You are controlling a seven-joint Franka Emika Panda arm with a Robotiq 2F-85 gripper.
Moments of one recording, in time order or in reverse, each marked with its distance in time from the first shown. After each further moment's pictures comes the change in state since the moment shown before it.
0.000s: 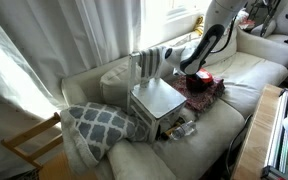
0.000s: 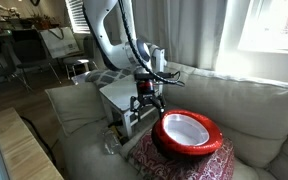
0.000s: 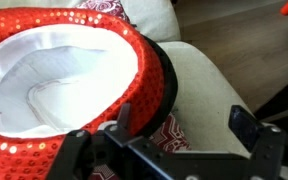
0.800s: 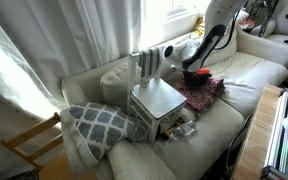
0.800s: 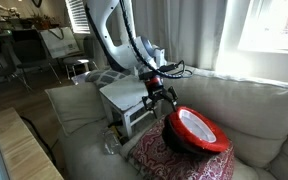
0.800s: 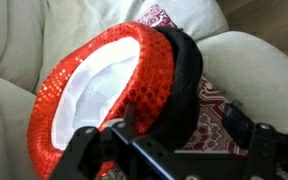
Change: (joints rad) arm 0.008 0.005 -0.038 0.041 -0.161 0.081 0.287
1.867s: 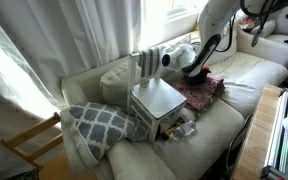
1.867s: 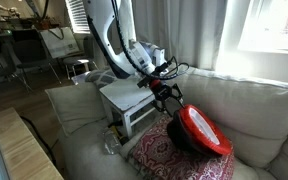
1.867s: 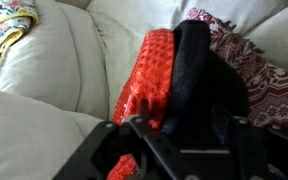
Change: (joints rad) arm 0.127 0.090 -0.119 0.088 -0.169 -0.027 0.453
